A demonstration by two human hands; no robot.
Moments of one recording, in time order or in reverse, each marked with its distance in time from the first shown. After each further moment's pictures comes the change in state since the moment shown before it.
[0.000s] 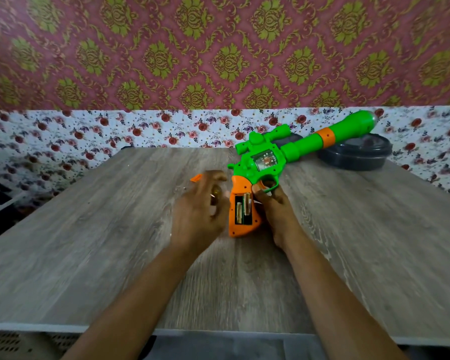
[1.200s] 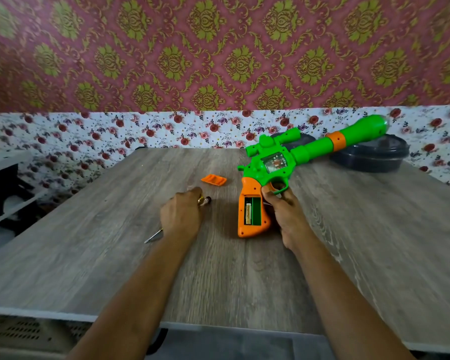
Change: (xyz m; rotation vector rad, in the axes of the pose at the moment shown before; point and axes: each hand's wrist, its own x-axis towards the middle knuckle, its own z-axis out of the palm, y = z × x) left_hand 0.004 -0.059 -0.004 0.604 -0.371 -0.455; right_hand 0.001 0.001 0.002 -0.039 0.067 0.062
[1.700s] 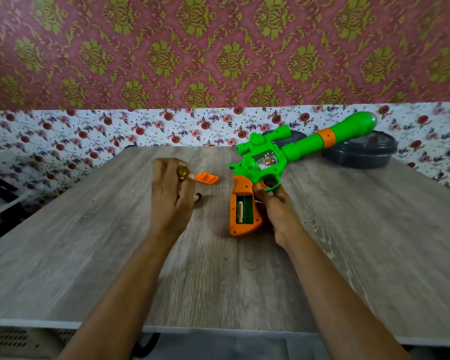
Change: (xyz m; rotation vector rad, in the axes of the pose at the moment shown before) left_hand -0.009 0.015 -0.030 -0.718 0.415 0.227; right_hand 0.002 0.003 0.001 0.021 -0.005 -0.013
